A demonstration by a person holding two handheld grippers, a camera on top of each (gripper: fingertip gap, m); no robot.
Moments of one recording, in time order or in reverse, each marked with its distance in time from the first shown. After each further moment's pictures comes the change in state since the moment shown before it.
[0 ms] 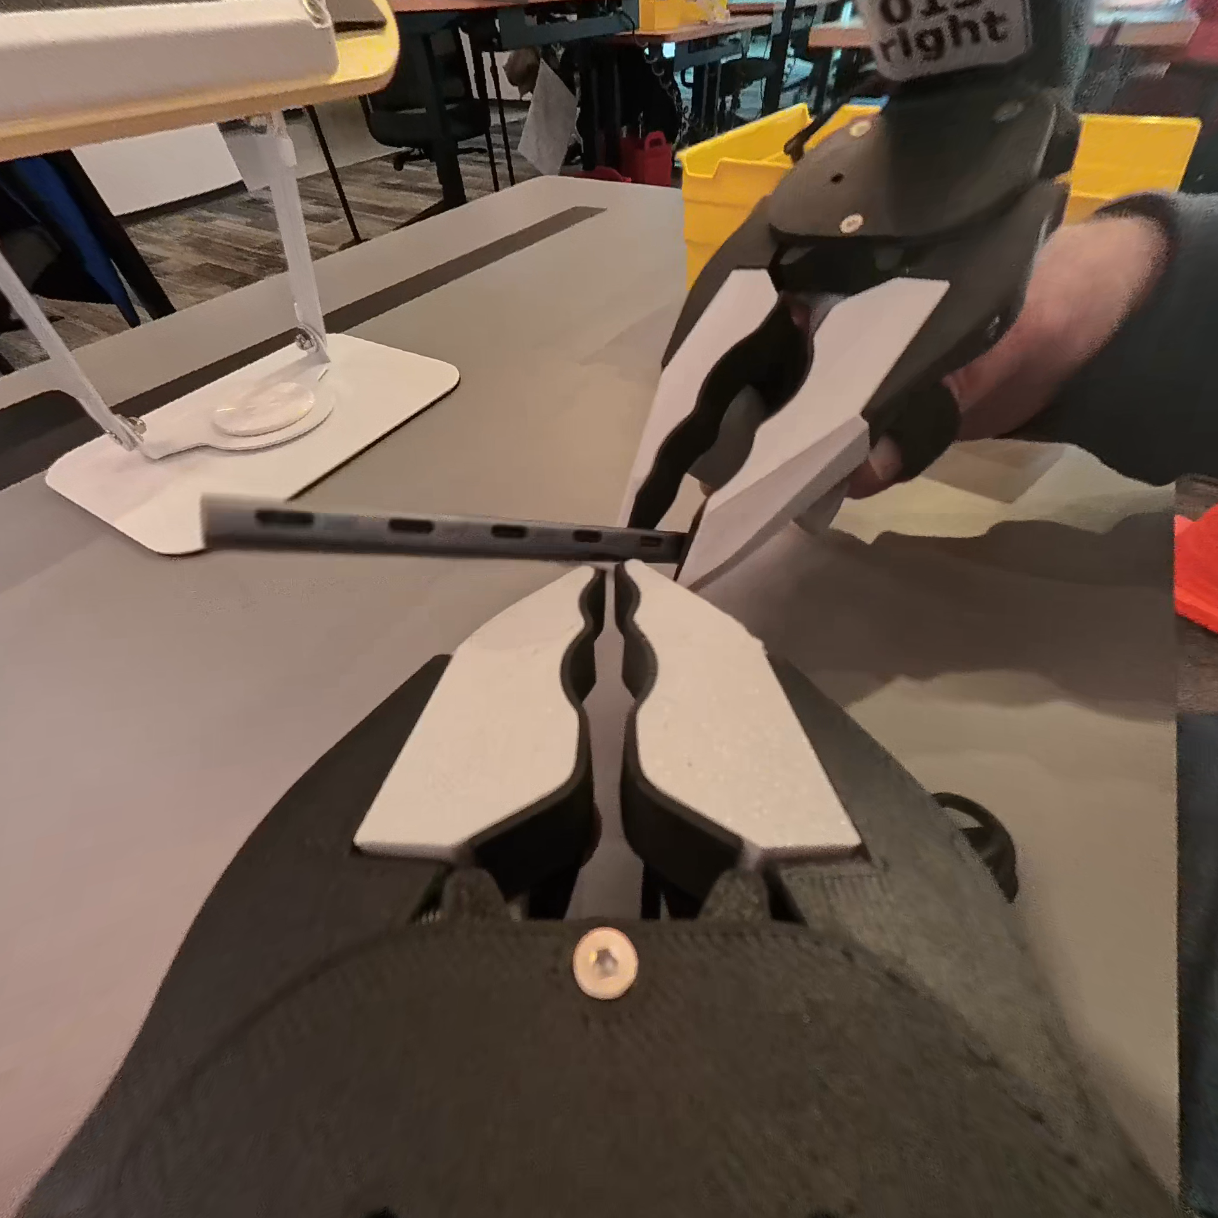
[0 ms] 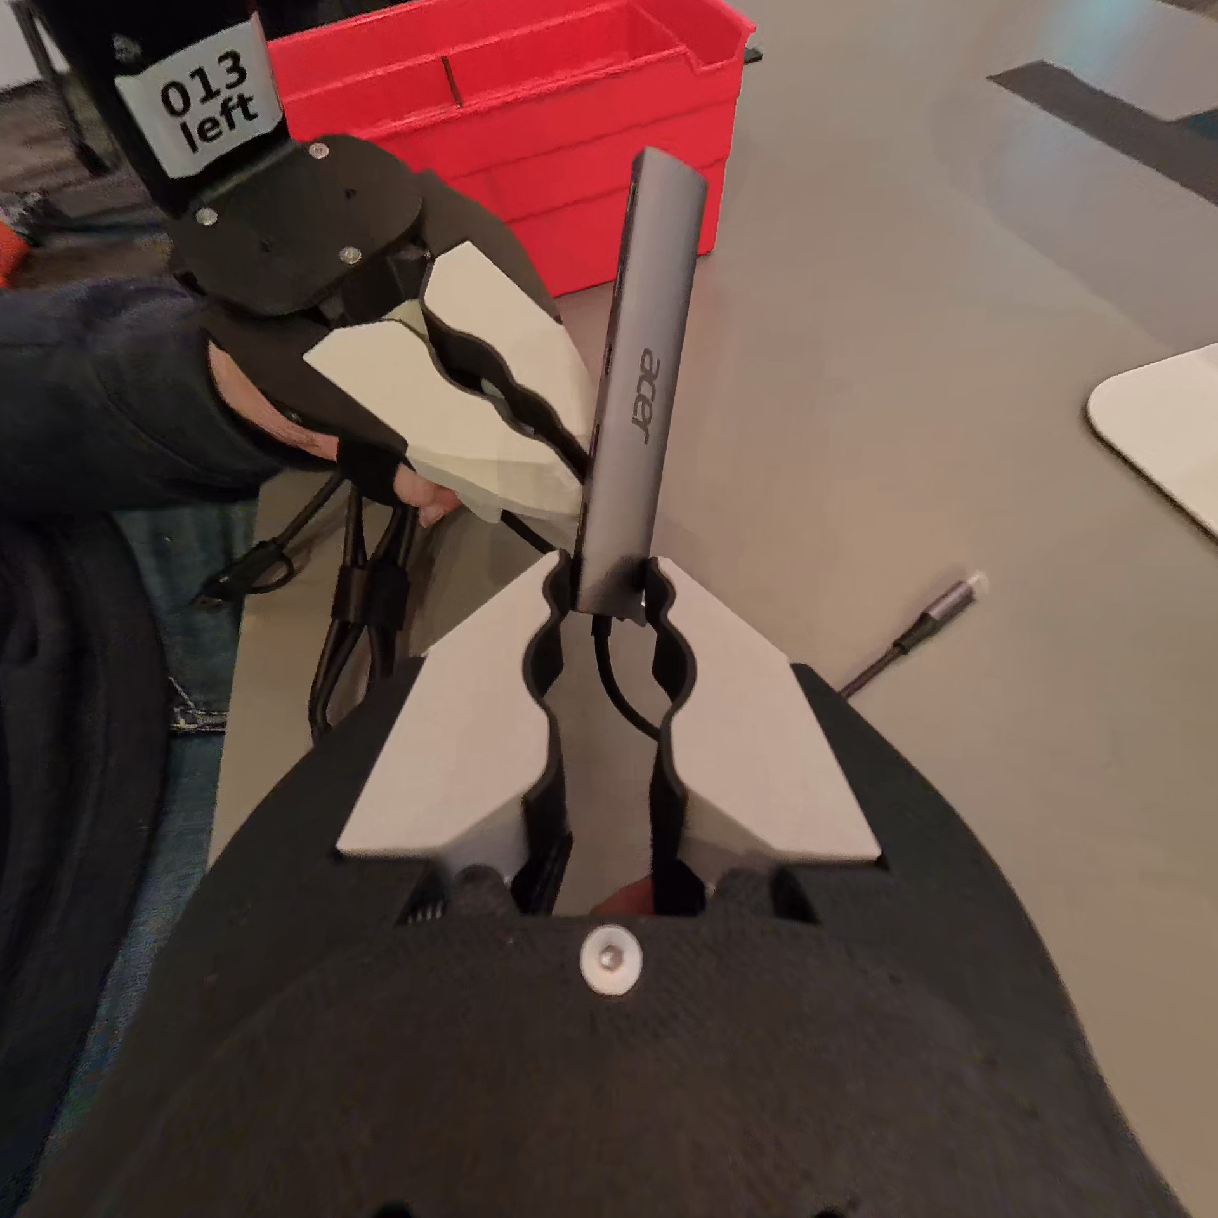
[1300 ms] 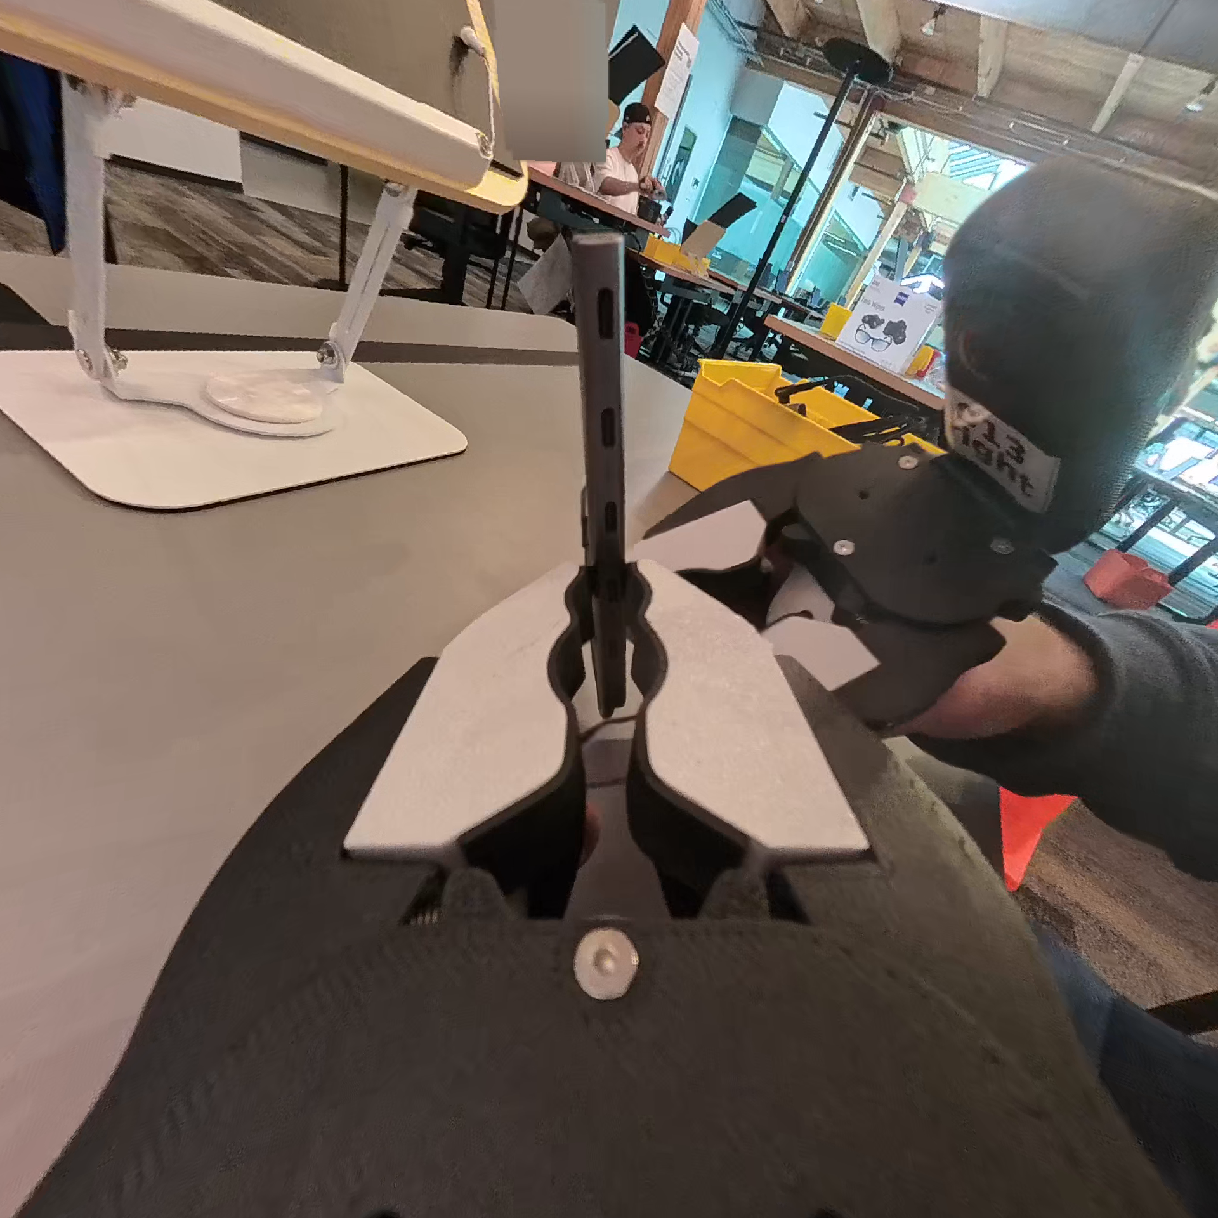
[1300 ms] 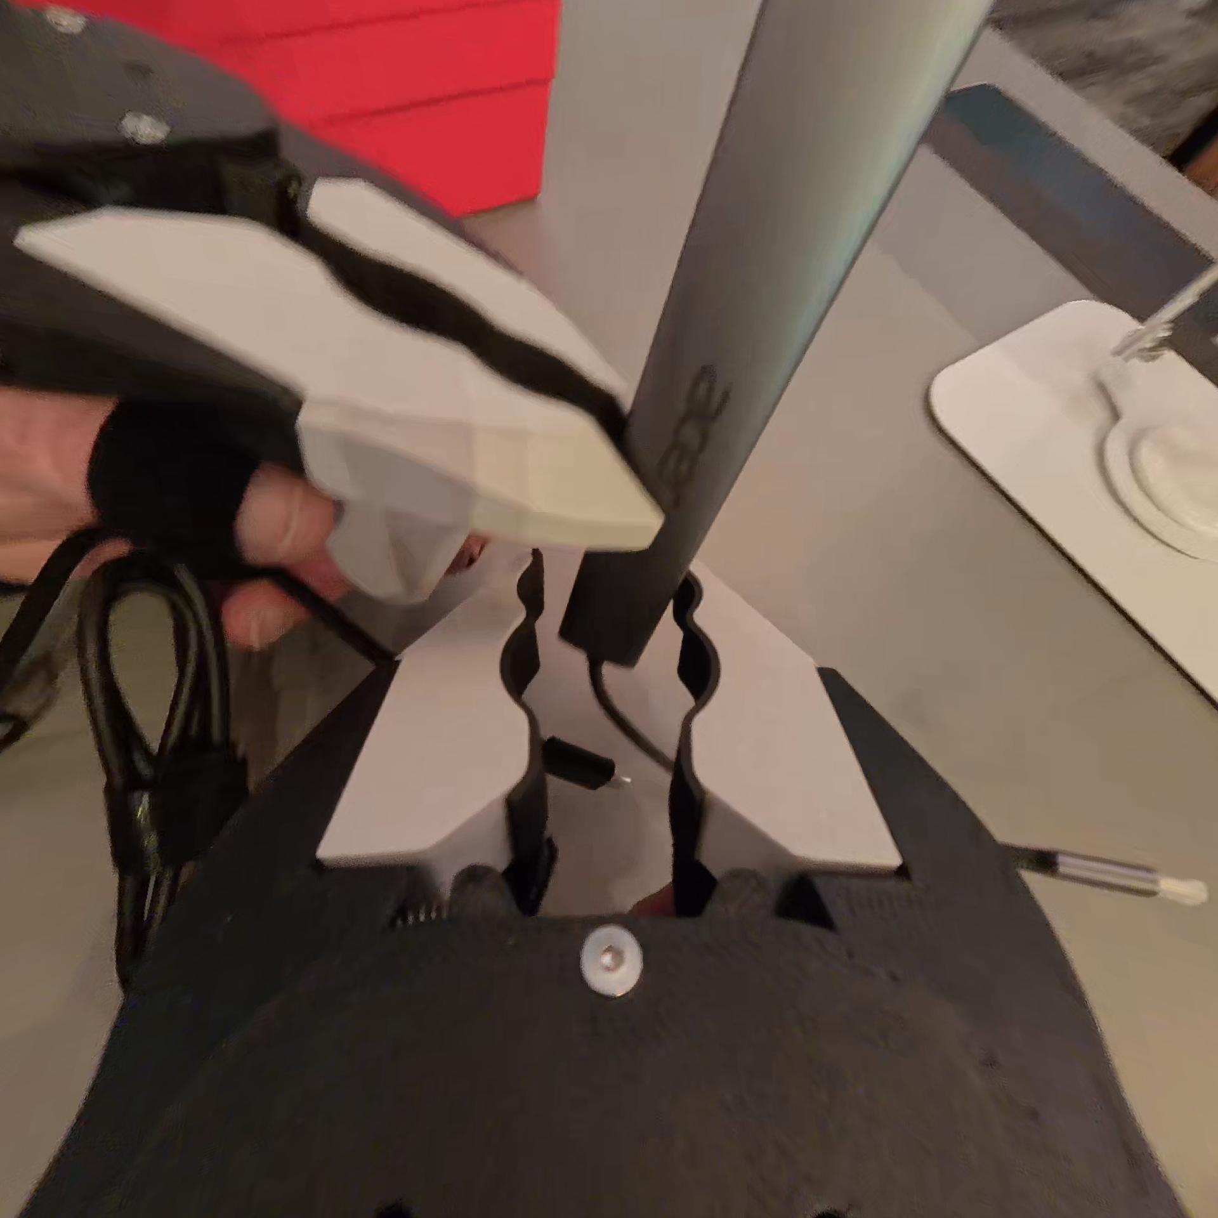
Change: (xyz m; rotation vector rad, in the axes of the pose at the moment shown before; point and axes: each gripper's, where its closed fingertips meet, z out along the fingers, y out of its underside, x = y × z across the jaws) left arm -0.026 -0.025 -0.004 0.214 0.057 -0.382; right arm 0.026 -0.004 0.048 -0.125 0.382 -0.065
